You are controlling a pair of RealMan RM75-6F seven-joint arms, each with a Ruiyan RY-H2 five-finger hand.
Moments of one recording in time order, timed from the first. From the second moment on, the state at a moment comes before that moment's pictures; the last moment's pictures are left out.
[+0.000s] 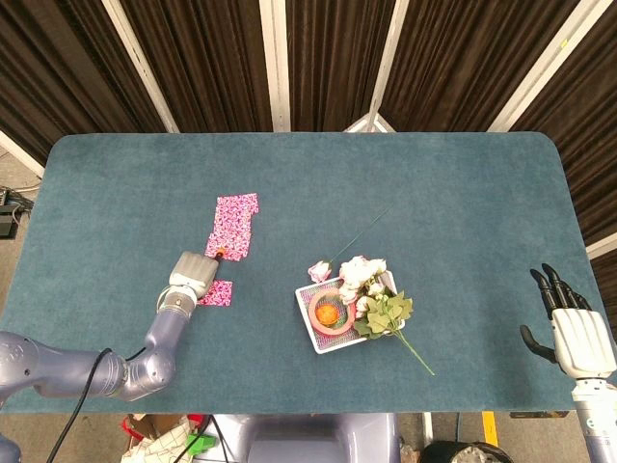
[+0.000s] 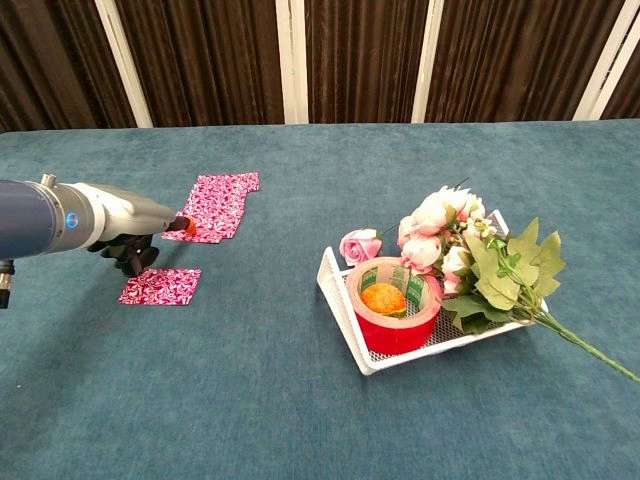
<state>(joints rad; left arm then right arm) -1.12 -1.55 0.02 -1.53 0.15 0.99 1.00 0.11 -1.12 0.08 -1.57 -1.46 1.42 0.02</state>
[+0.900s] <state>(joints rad) -1.03 -1.42 0.11 -1.56 0.14 1.02 1.02 0.12 -1.12 0.07 -1.58 -1.47 1.42 0.01</state>
